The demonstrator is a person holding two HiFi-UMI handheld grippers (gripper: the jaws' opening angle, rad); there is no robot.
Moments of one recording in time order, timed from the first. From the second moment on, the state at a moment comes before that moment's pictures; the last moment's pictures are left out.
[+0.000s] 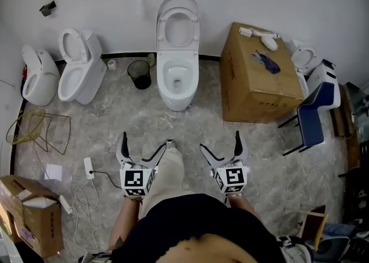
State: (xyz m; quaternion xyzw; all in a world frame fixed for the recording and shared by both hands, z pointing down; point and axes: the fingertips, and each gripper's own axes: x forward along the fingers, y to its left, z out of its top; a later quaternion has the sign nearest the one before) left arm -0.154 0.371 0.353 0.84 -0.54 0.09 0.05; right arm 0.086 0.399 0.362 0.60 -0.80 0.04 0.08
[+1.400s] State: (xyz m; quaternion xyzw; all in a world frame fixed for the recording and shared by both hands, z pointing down) left arm -0.149 0.050 0.373 0.86 -0.48 0.12 0.08; right arm 0.090 0.083 0.360 0.63 -0.77 0.03 0.11
